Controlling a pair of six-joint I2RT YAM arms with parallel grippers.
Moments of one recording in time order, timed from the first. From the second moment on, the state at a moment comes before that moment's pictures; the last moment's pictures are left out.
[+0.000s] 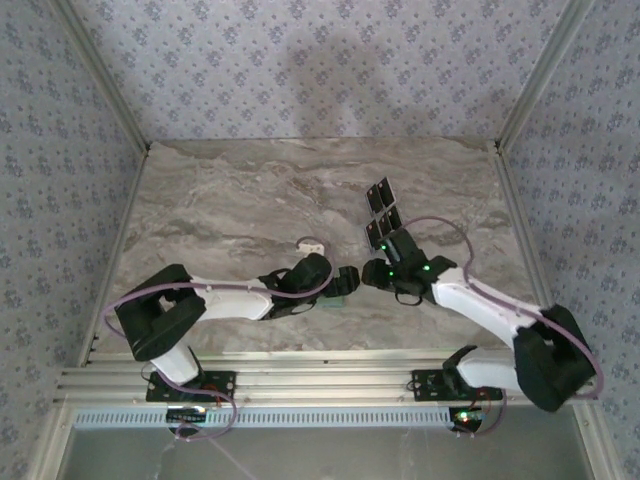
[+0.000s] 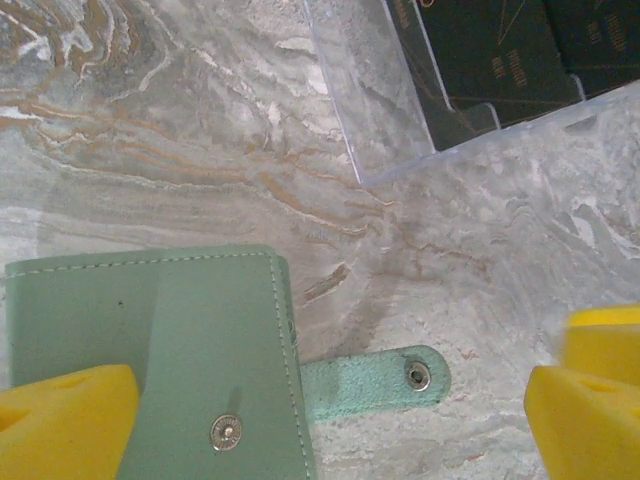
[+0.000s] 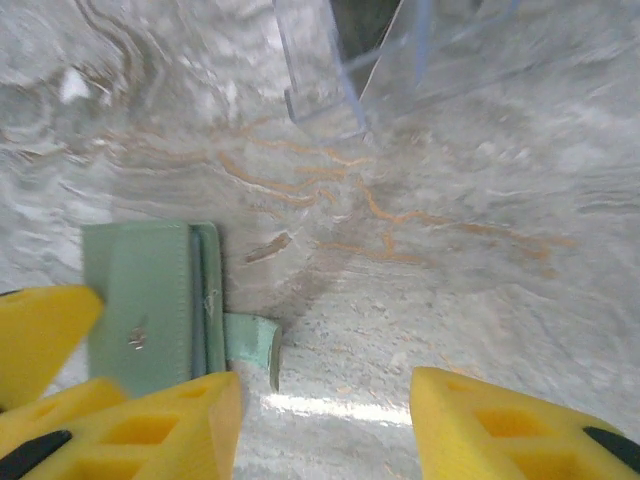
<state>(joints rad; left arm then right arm) -1.03 1.64 0.74 0.22 -0.16 -0.97 0.58 1.19 0.66 -0.44 -0.04 0.73</state>
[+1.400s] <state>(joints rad) -0.99 1.65 0.94 -0.01 -0.18 -0.99 0.85 1.08 0.37 0.01 -0.03 0.87</state>
